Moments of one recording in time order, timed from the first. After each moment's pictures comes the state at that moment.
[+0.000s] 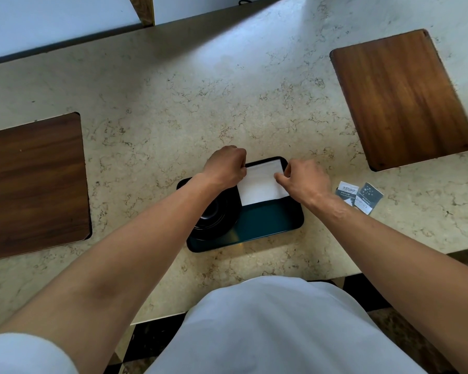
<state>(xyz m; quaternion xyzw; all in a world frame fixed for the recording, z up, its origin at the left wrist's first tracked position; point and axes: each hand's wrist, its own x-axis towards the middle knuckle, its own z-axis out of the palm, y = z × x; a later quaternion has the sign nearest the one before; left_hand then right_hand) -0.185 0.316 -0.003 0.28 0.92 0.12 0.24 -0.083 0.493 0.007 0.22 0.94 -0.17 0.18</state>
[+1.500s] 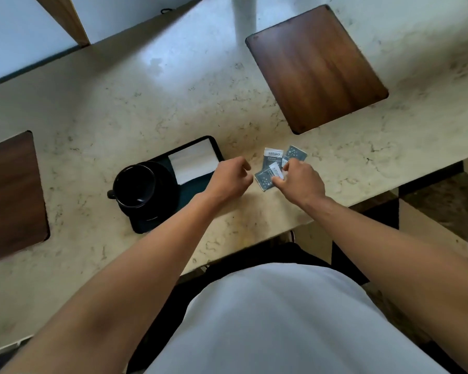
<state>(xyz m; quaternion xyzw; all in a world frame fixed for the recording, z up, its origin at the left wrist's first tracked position) -0.020 0.441 0.015 0.23 0.91 0.24 0.26 0.072 0.603 -0.020 0.31 0.91 -0.25 0.09</state>
